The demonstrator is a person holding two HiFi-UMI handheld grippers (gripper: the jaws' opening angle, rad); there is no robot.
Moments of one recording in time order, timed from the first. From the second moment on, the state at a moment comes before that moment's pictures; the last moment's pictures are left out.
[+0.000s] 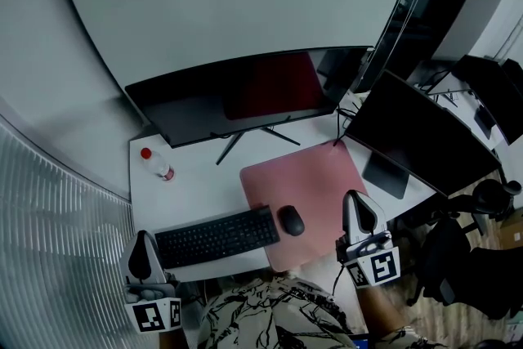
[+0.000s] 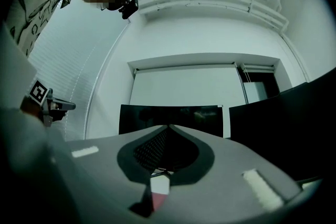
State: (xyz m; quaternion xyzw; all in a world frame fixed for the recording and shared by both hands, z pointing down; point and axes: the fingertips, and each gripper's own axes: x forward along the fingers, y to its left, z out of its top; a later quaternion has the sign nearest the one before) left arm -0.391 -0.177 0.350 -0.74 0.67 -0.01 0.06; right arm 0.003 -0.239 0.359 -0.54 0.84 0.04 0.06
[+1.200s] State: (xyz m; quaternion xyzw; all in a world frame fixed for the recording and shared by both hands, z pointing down) left arm -0.386 -0.179 0.354 -0.74 0.67 0.00 0.04; right arm -0.013 -0.239 0.356 -0.53 0.85 0.03 0.06
